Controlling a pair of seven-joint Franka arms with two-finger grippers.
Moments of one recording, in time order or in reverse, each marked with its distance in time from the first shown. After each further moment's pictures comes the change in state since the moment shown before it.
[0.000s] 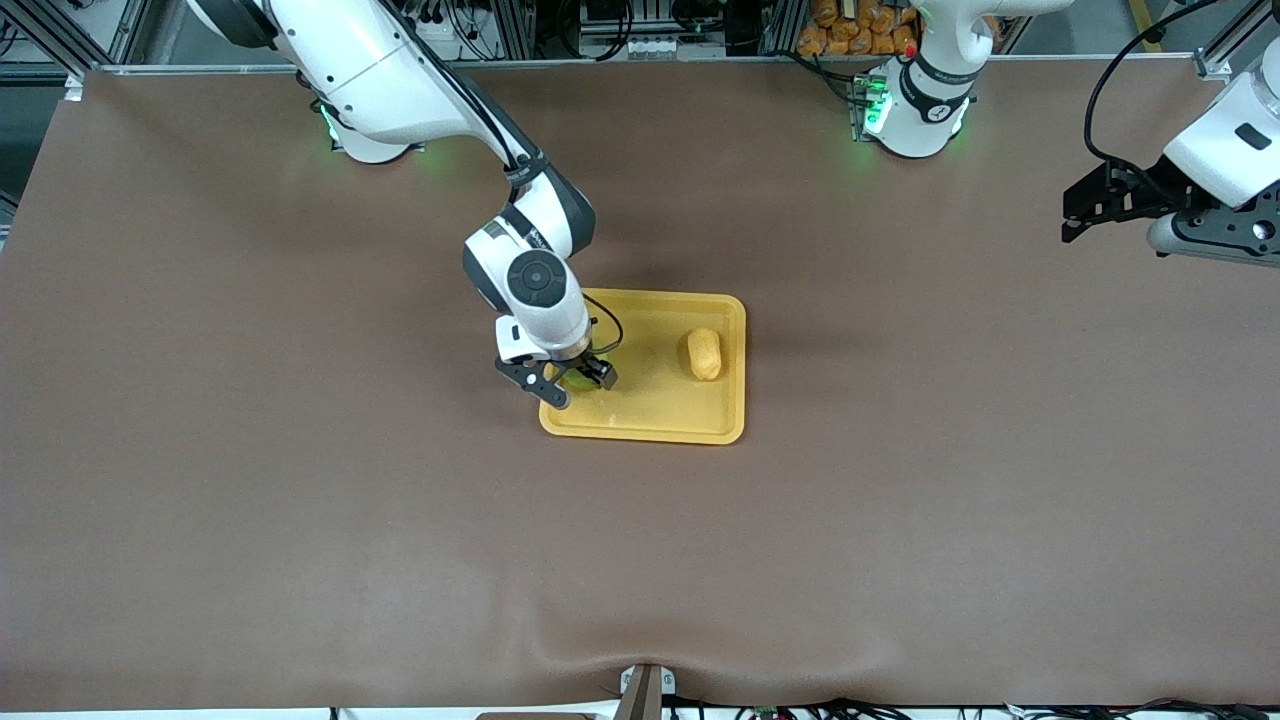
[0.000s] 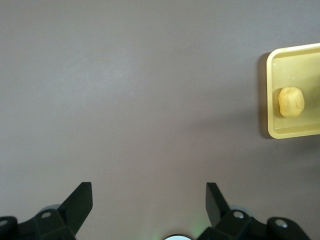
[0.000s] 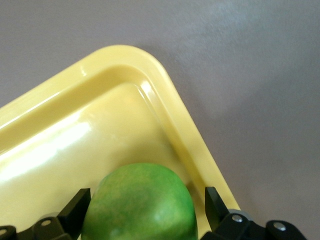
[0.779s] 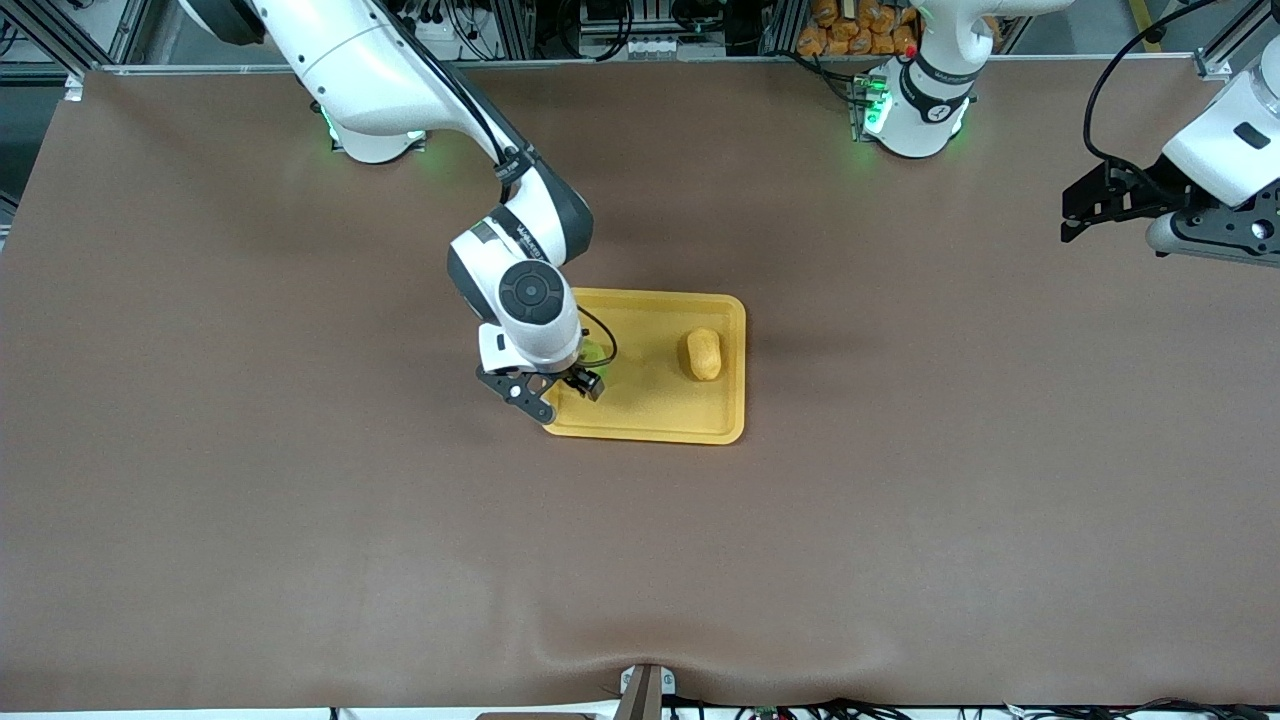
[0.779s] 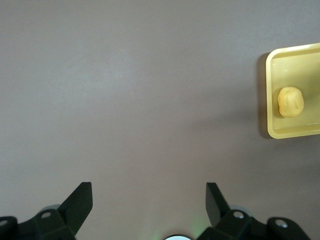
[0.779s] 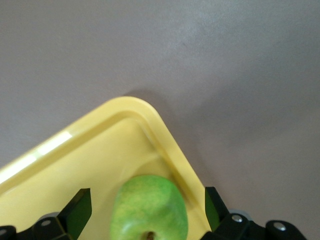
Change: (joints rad) left arm 0.000 0.000 -0.003 0.002 0.000 0.000 0.000; right arm -0.037 -0.019 -0.013 0.165 0.048 -0.243 0.000
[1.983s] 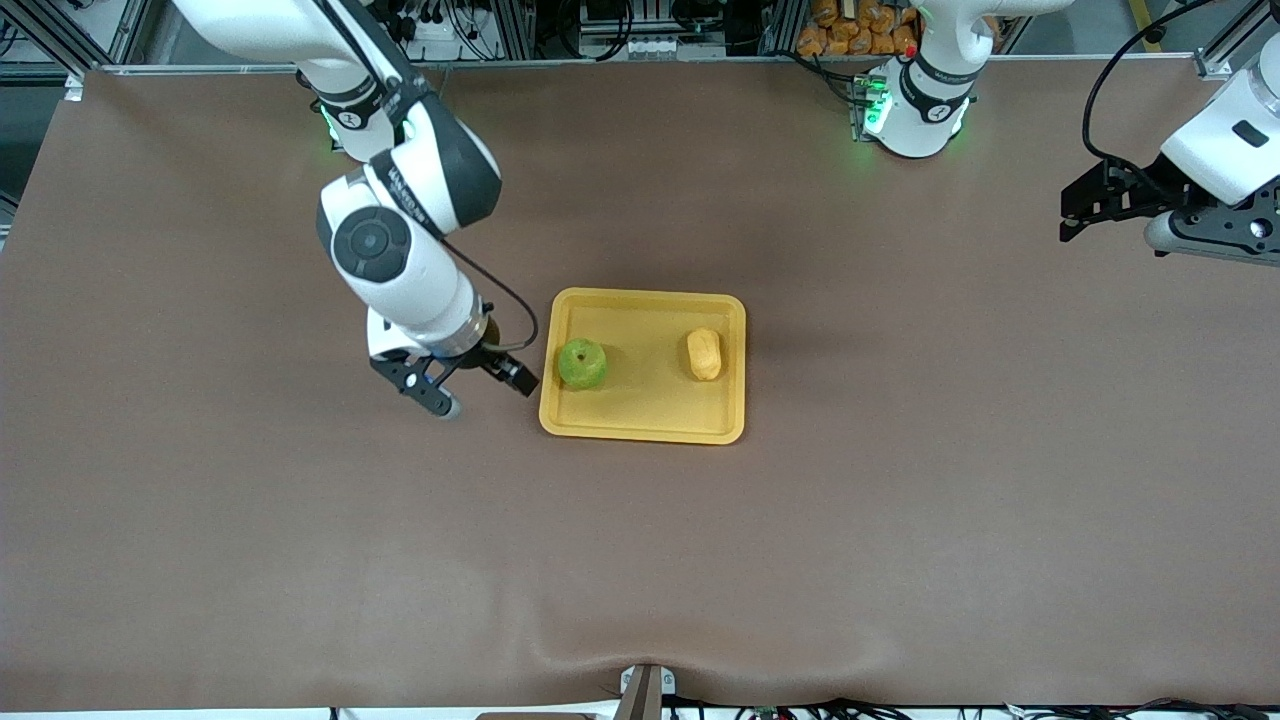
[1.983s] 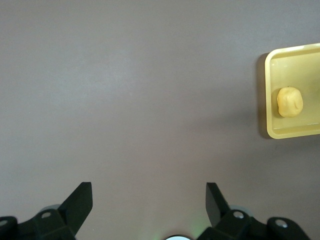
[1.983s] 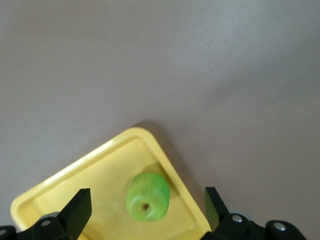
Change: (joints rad) left arm 0.000 0.000 -0.002 0.002 0.000 0.000 0.000; right arm -0.248 -0.272 0.152 -0.125 0.043 -0.036 -0.157
